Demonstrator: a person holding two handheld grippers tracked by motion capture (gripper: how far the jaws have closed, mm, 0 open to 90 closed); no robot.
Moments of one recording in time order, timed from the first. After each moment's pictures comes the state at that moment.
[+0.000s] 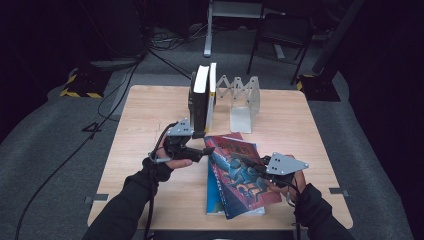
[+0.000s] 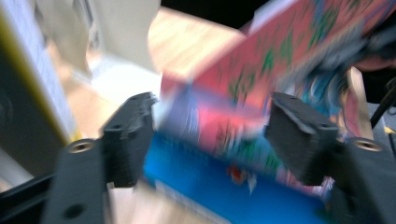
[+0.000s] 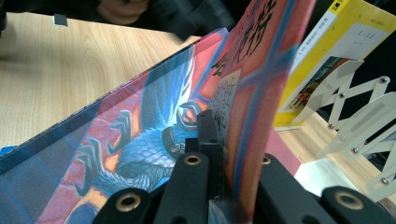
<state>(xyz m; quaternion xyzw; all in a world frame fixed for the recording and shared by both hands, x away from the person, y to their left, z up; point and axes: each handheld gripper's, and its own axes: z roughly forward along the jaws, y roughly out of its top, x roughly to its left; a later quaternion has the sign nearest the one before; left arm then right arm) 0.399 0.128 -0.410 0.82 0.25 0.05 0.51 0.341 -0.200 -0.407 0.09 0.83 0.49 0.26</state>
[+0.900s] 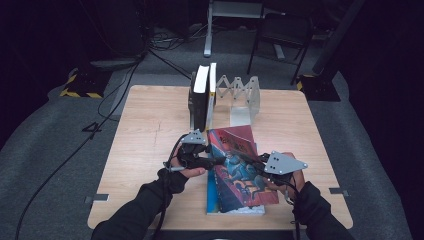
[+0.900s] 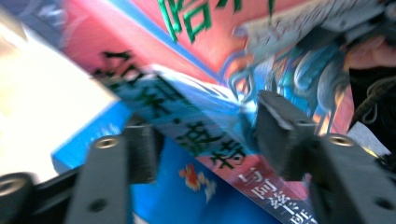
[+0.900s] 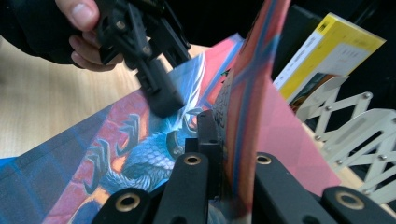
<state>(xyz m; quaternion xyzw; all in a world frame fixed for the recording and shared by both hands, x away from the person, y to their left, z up) 0.392 0.087 -0.420 0.81 0.26 0.02 0.52 0.341 -0.194 -0.397 0.08 0.82 0.50 0.29</state>
